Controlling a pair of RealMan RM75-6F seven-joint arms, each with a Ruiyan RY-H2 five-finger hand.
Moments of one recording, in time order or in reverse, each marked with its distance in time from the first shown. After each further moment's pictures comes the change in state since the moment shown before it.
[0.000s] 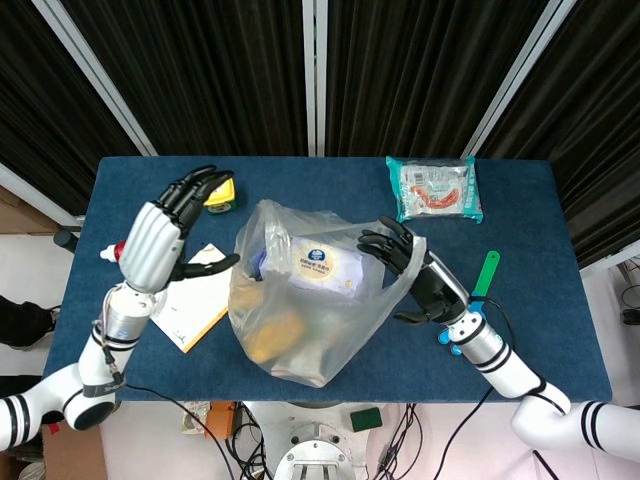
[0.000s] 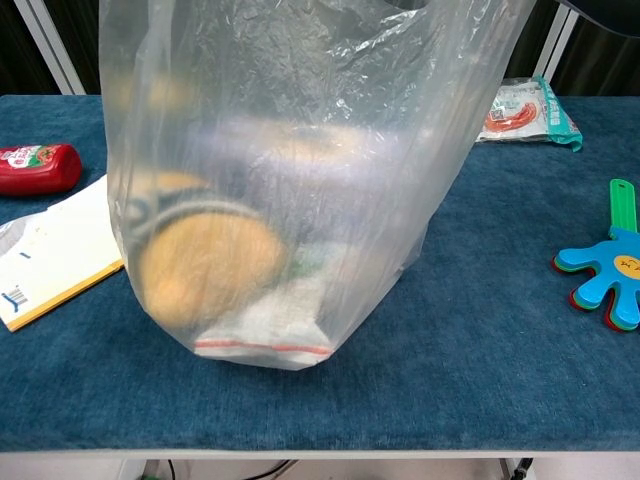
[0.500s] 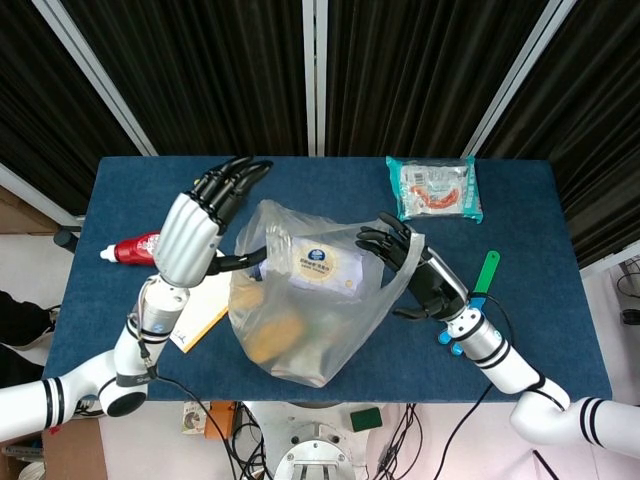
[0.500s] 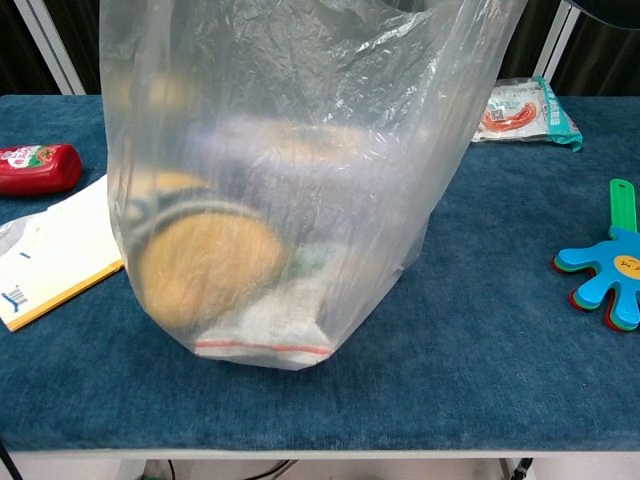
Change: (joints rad) left arm -0.100 -0.102 -0.049 0.011 -0.007 -0.012 0.165; right arm 0.012 0.002 0.007 0.011 0.006 -0.006 0.015
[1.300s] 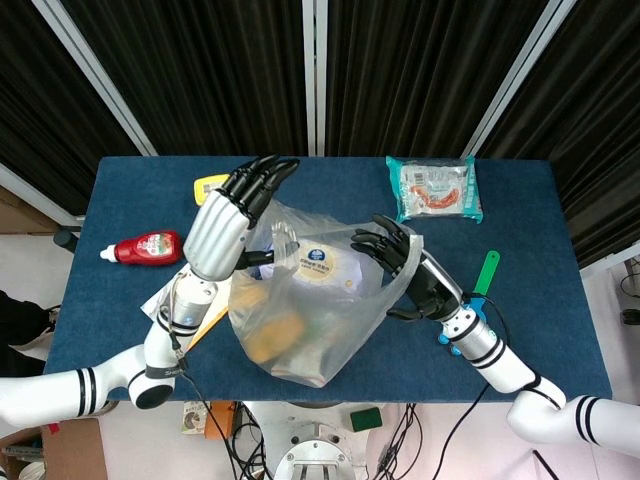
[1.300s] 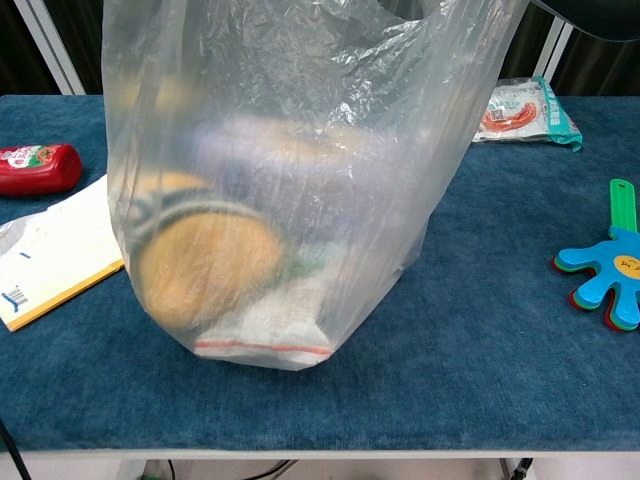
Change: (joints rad) left arm -0.081 -0.107 -0.023 0.056 -0.076 -0.021 0.031; right arm 0.012 -0.012 -0.005 0.007 0.000 -0.014 -0.005
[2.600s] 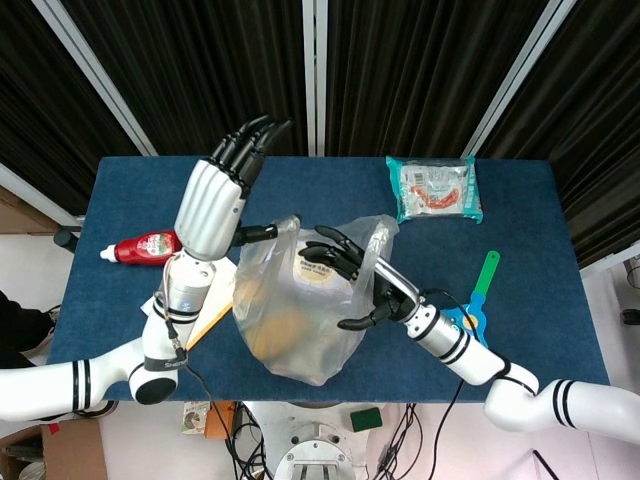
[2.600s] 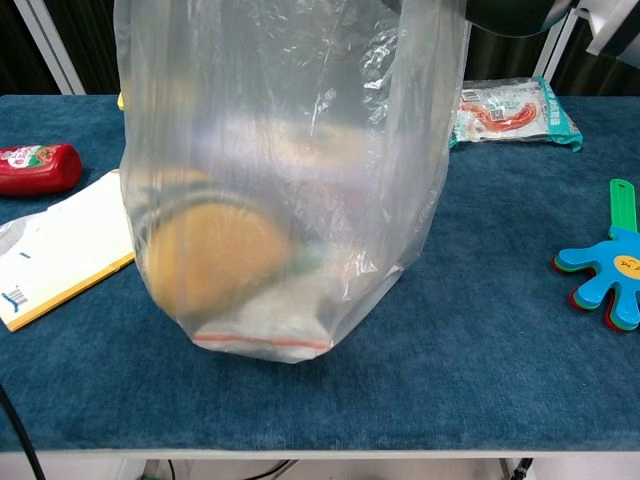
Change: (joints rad) left arm -0.059 0.067 -0.101 -0.119 -0.149 -0.010 0.099; right arm 0.124 -0.032 0.041 -0.056 0.022 -0.144 -0.118
